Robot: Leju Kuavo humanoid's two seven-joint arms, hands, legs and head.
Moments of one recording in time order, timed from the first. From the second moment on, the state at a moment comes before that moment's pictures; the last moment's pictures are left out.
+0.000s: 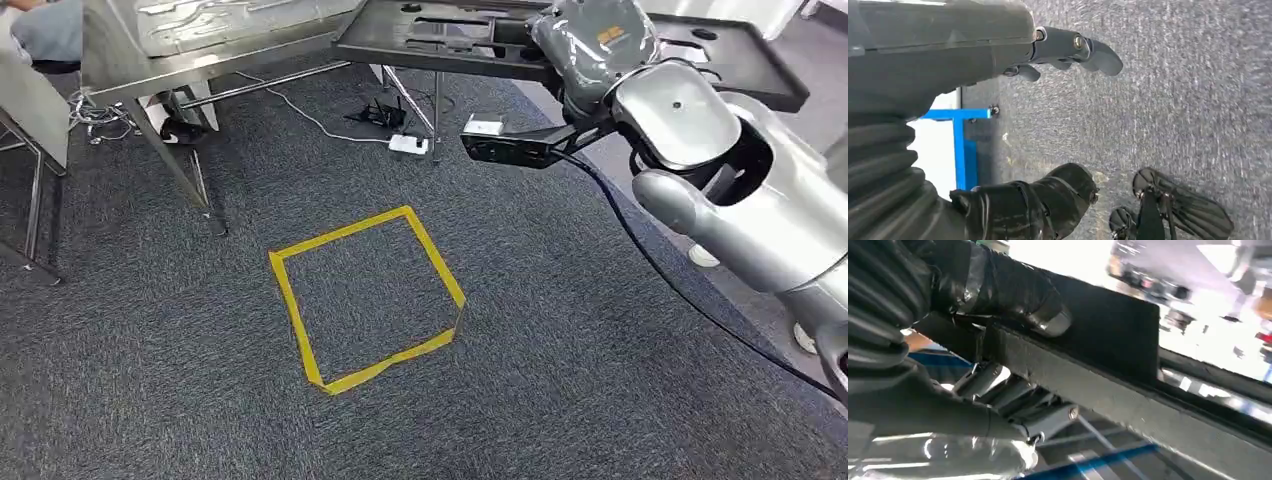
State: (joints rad) left arm -0.08 0.05 -0.28 -0.20 0.56 0.41 0.28; right arm -1.31 -0.51 1.05 -1.41 0.87 0.33 0.25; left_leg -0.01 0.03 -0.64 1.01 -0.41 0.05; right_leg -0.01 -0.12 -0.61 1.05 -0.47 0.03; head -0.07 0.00
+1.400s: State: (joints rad) left arm -0.08 0.05 -0.29 -0.20 0.56 0.36 0.24; right arm -1.31 -0.51 1.05 -1.39 0.89 0.32 0.22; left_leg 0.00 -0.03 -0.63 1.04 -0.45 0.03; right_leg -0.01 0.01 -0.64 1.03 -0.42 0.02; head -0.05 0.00
